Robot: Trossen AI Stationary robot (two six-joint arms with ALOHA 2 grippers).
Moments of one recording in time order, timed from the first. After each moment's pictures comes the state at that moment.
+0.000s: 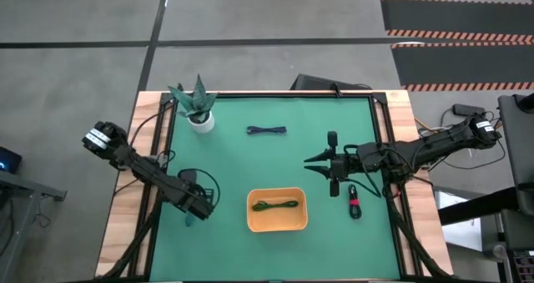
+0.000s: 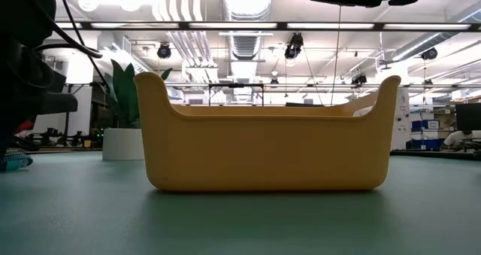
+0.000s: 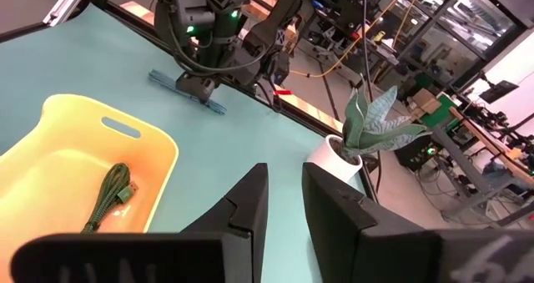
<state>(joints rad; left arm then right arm) -0.56 1.47 0.72 -0.99 -0.12 -2.05 0.22 1.02 0.63 0.19 0.24 -0.49</state>
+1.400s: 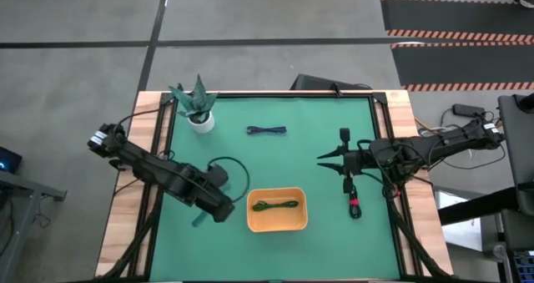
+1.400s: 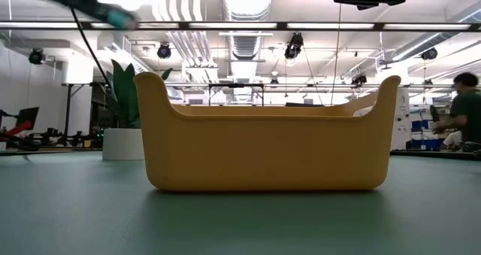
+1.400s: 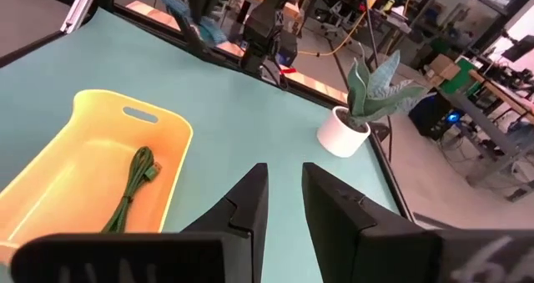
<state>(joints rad) -0.48 1.54 1.51 -1.33 -0.21 -1.28 0.22 0.84 0.62 -0.06 0.23 -0.36</state>
